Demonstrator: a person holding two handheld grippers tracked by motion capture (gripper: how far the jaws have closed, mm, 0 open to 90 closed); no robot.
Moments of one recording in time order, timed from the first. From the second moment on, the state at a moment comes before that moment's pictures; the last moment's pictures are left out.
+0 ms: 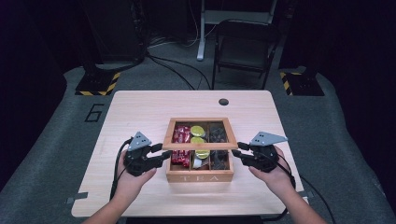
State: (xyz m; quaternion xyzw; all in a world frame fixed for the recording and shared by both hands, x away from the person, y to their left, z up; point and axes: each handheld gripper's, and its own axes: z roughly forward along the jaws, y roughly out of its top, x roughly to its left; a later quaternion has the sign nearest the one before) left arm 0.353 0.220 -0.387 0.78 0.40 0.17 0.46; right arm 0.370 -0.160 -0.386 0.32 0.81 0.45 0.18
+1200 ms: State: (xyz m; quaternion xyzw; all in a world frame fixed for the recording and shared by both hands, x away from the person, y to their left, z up) left arm 0.386 0.215 -0.349 0.76 0.38 0.23 0.48; right arm 0.408 -0.151 -0.358 0.33 0.79 0.46 0.23
